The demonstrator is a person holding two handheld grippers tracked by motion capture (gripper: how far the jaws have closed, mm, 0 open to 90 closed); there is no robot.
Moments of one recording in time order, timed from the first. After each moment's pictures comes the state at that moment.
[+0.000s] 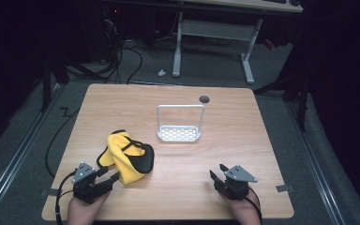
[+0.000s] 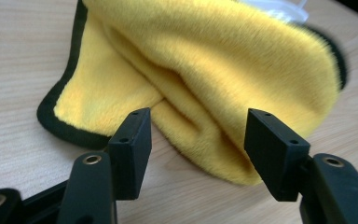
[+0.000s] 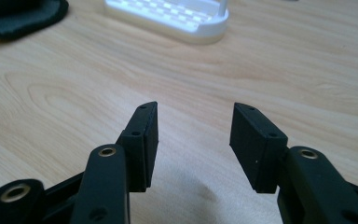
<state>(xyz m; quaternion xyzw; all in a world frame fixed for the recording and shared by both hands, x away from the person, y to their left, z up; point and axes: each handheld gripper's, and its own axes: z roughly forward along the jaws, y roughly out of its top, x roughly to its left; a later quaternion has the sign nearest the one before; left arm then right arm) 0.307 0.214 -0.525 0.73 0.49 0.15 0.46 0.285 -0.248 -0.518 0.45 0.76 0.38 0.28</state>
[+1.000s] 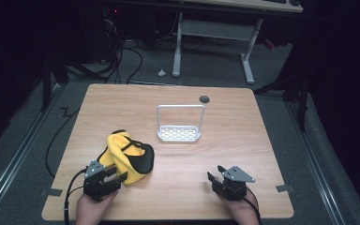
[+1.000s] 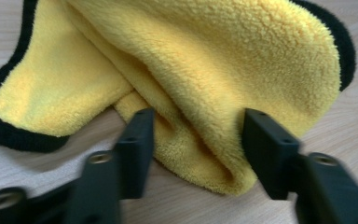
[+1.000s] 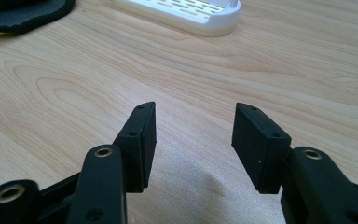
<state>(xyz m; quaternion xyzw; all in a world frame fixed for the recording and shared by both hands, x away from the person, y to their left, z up) 0.314 0.188 -0.528 0.75 0.49 0.13 0.43 0.284 -0.244 -0.521 0.45 0.76 0.39 0.27</state>
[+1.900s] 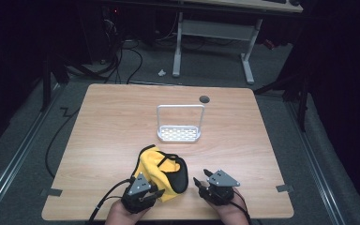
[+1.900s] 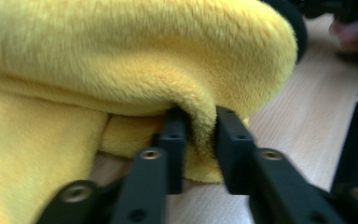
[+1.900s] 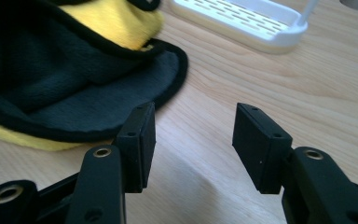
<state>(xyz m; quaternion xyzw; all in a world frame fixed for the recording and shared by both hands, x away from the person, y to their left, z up) 0.281 0.091 -0.523 0.83 0.31 0.06 0.47 0.274 -0.201 -0.517 0.40 0.79 0.39 0.26</state>
